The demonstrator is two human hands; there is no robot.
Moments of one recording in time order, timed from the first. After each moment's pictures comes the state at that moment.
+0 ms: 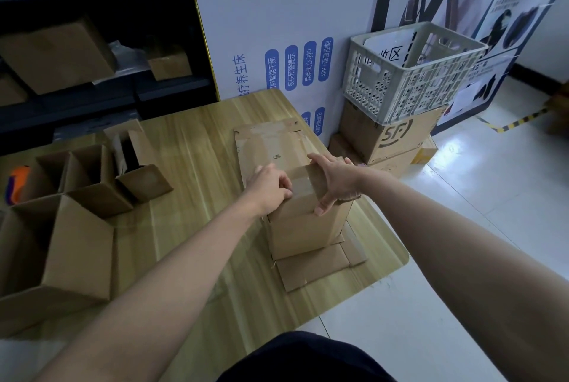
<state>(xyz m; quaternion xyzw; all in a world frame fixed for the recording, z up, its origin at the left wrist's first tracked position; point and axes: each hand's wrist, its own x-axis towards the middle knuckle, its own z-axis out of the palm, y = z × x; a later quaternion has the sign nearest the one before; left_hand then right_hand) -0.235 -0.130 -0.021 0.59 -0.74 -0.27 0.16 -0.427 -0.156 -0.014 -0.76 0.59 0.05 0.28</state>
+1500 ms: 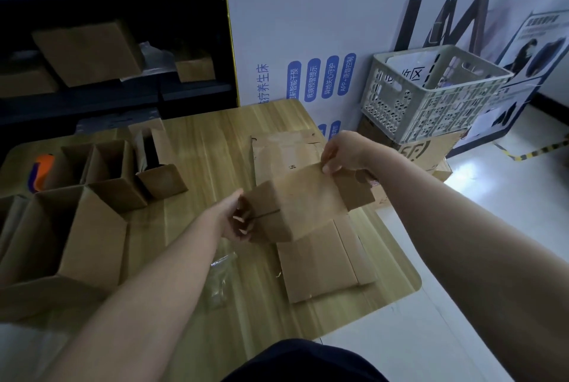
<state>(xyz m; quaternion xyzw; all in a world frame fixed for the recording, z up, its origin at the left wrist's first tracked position) -0.140 -0.160 -0.092 0.63 -0.10 -0.73 0.23 -0.390 -0.199 0.048 -0.75 0.62 0.02 0.24</state>
